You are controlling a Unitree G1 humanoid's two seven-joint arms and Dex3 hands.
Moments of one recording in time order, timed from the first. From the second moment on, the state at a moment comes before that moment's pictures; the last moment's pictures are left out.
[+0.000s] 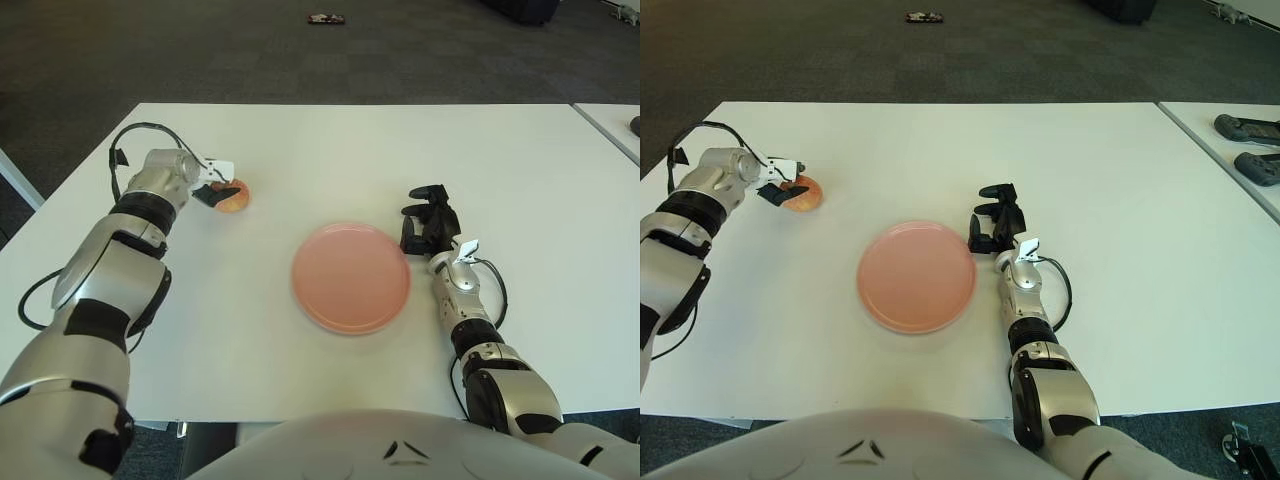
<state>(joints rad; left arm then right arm) -0.97 0.56 -0.57 1.08 0.76 -0.05 -0.61 -0.38 0.00 -0.14 0.90 0.09 -0.61 0.11</state>
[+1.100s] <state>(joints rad) -0.97 0.57 -0.61 1.08 0.79 -0.13 -0.56 -0.38 0.00 -0.13 0.91 0.09 -0.62 0.10</state>
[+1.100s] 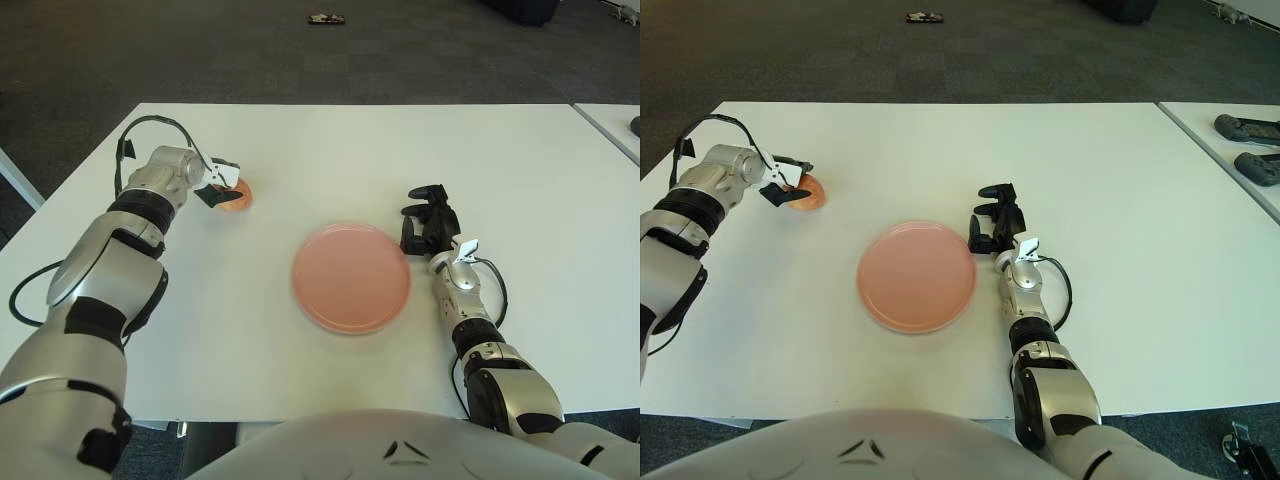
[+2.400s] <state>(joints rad) -0.96 0.45 -0.67 1.28 0.81 -0.16 -0.11 -0.39 0.00 -0.15 0.93 0.09 -0.62 0.11</state>
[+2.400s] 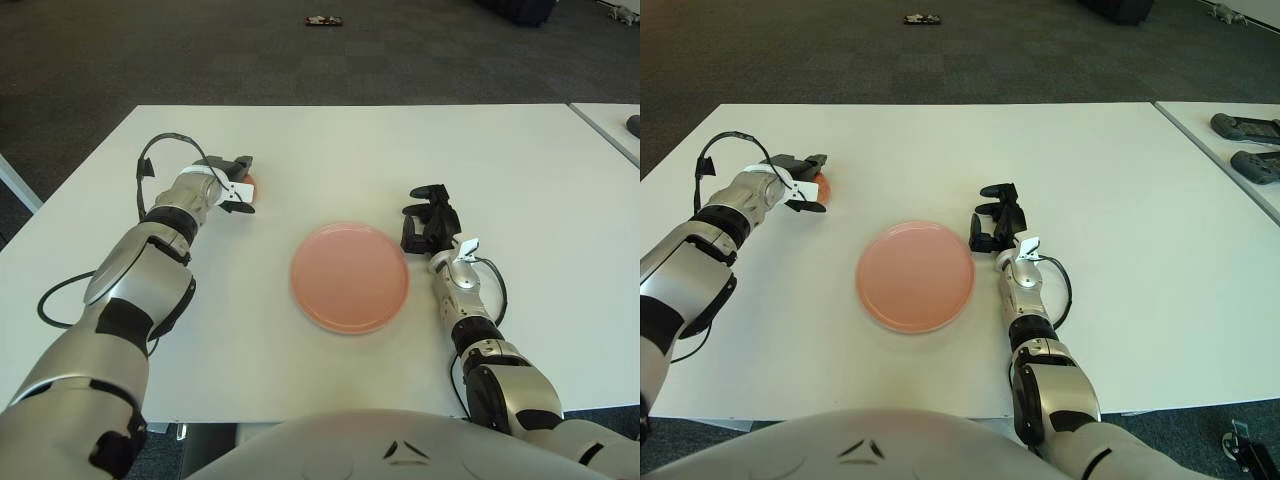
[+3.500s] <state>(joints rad) -0.98 0.46 -0.73 1.29 0.84 -0.17 -0.21 -0.40 0.00 -0.15 0.95 0.09 -0.63 0.10</state>
